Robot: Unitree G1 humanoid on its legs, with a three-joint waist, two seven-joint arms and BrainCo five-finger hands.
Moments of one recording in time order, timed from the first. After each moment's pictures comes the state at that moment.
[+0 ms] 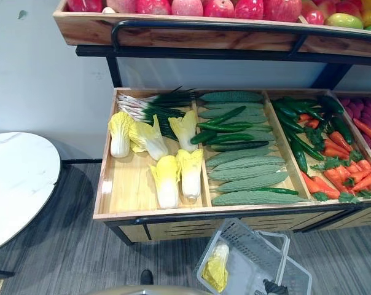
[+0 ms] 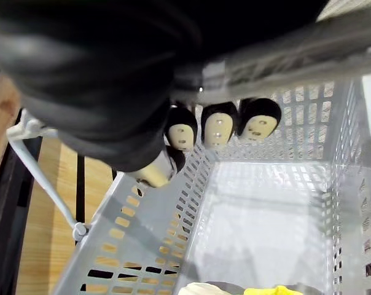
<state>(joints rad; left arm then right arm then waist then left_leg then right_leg) 0.30 0.02 0.62 0.97 0.25 -0.11 0.43 0.09 -0.12 -0.60 1.11 -0.11 -0.11 -0.21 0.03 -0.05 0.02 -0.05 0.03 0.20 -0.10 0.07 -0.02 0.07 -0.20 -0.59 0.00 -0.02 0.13</state>
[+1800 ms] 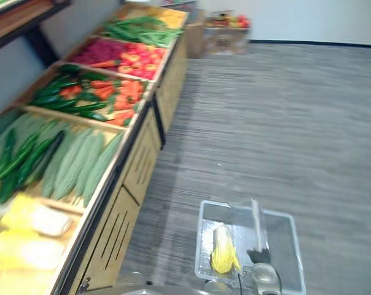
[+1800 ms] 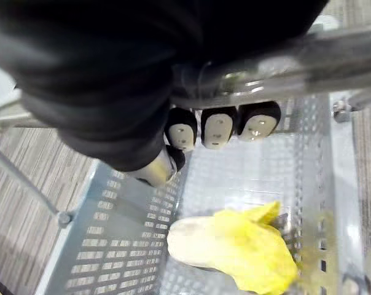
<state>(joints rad) 0.23 0.05 0.19 1.02 0.32 -0.13 0.29 -0.04 -0.17 -0.22 1.11 -0.16 -0.14 -0.20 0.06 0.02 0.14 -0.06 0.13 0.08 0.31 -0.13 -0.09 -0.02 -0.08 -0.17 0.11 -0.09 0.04</state>
